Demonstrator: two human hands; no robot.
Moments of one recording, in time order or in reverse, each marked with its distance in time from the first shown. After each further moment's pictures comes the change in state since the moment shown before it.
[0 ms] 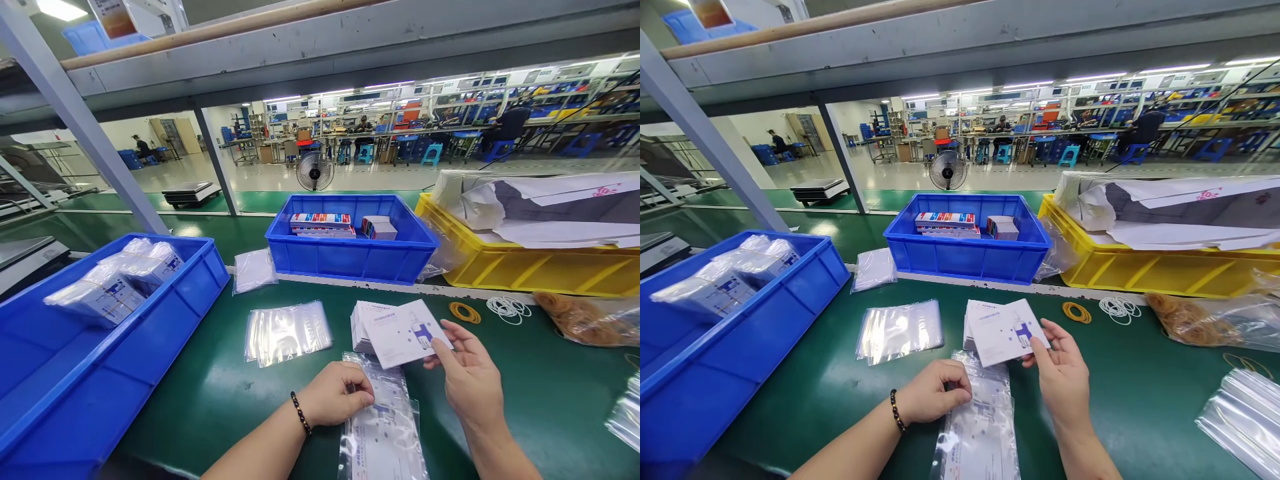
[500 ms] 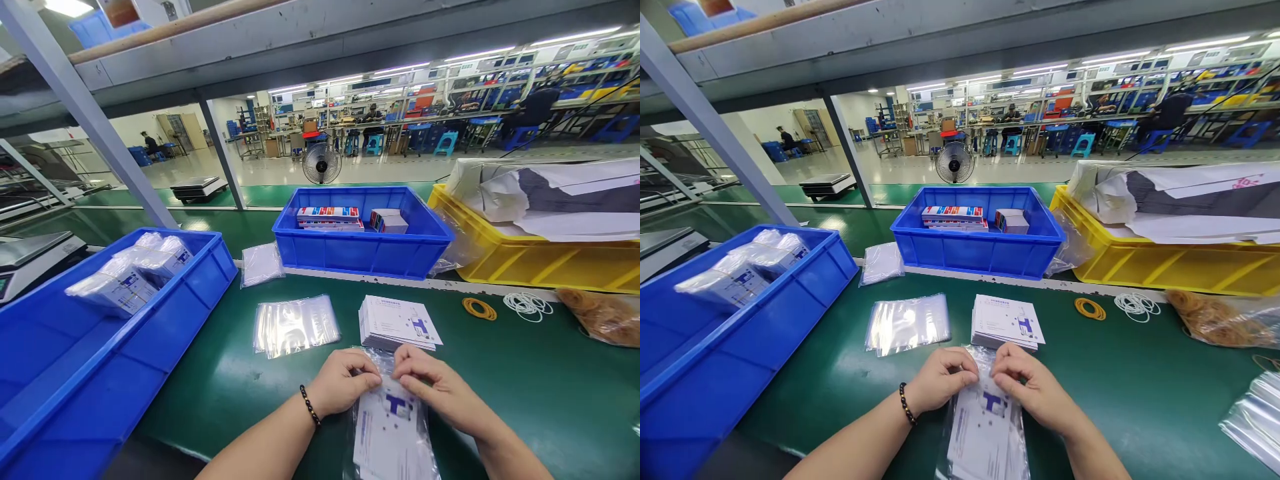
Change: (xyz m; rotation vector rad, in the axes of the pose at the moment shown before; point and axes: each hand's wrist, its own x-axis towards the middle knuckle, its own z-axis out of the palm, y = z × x) left_hand 0.000 0.000 0.002 -0.180 0.176 -0.008; right_hand -0.011 -0.021 0.005 -0.317 -0.900 -0.232
